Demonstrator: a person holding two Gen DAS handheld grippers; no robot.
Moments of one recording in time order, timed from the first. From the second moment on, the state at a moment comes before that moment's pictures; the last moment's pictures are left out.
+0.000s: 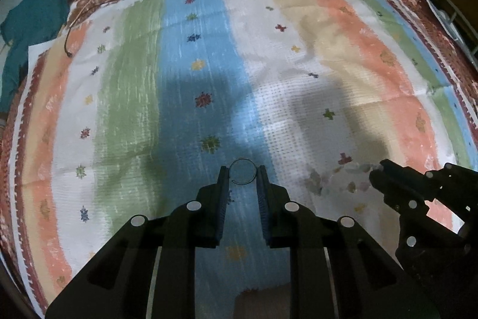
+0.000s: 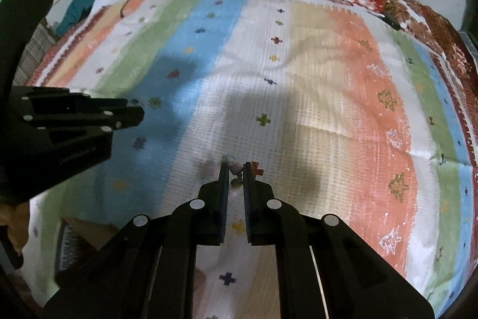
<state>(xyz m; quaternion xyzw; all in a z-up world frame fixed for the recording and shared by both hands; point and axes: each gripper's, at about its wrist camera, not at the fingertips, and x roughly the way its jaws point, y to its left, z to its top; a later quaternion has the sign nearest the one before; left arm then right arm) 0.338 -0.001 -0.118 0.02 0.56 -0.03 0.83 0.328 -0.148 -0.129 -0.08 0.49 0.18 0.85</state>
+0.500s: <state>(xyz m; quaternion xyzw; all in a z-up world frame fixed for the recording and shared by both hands) 0.304 -0.001 -0.104 0.01 0.56 -0.02 0.83 0.300 -0.148 -0.100 -0.06 0.48 0.19 0.85</state>
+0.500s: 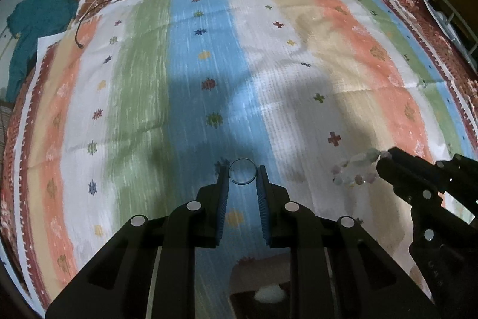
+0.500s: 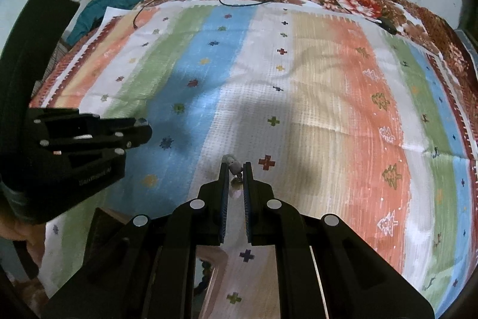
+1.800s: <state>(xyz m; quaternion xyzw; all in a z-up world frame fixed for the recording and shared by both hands) 0.196 -0.008 -0.037 -0.01 0.47 -0.02 0.88 0.228 -0.150 -0.059 -0.05 0.45 0.21 0.87</state>
